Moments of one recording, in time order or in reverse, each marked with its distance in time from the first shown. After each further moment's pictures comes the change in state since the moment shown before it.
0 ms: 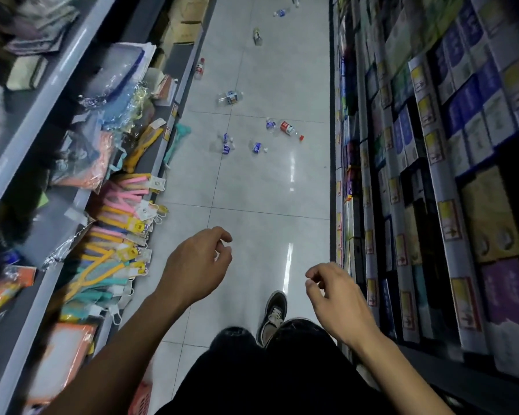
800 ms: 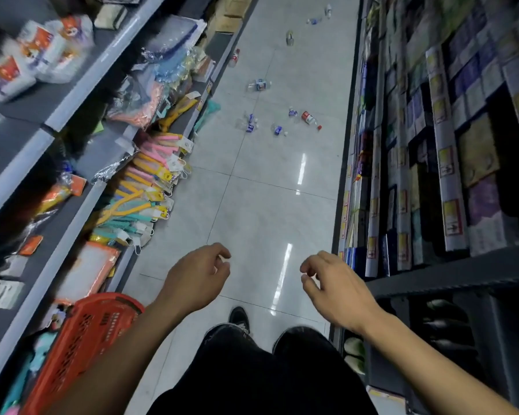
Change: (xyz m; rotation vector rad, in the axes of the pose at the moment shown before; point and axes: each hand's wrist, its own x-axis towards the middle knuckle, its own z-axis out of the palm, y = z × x) left_hand -0.316 -0.071 0.037 -0.122 -0.067 -0.142; right_hand -0.240 -0.023 0.077 -0.298 -0.125 -0.283
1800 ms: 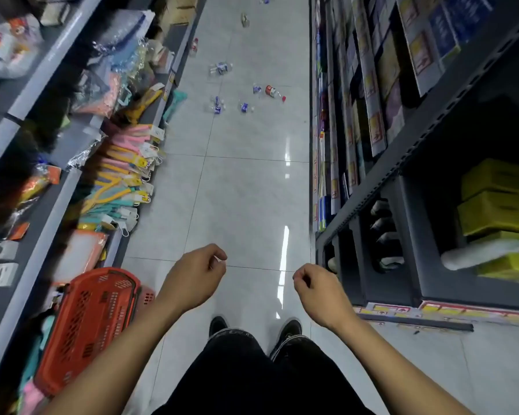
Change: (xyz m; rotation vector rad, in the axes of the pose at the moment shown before) left_hand -0.178 0.072 0.124 0.004 -0.088 0.004; right_hand -0.242 0.062 0.077 0.433 0.035 0.395
